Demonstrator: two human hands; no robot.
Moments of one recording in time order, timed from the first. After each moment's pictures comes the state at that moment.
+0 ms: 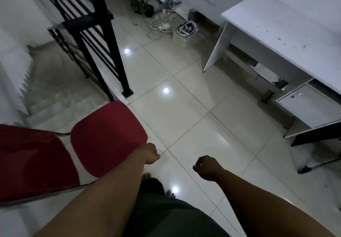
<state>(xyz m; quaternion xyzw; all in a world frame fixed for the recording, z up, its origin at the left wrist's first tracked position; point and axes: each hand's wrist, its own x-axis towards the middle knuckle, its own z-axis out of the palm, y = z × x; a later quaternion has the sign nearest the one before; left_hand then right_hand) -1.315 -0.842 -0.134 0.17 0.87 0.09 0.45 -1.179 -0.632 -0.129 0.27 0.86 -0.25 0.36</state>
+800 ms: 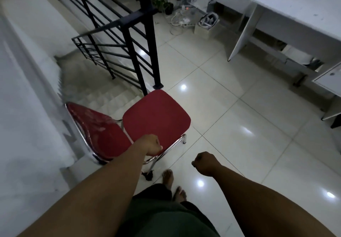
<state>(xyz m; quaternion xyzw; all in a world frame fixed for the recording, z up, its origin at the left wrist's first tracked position) -1.313 -1.097 -0.109 0.13 0.89 0.09 0.42 -1.166 -0.898 -0.153 0.26 0.86 -0.29 0.34</state>
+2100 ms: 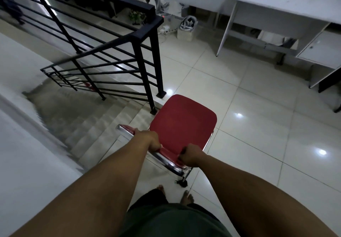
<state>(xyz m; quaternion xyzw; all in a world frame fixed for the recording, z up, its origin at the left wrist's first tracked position) -1.484 -1.289 -0.080 0.35 0.83 -0.19 0.40 -1.327 -1.180 -0.123 0.32 0.83 -0.37 0.27</state>
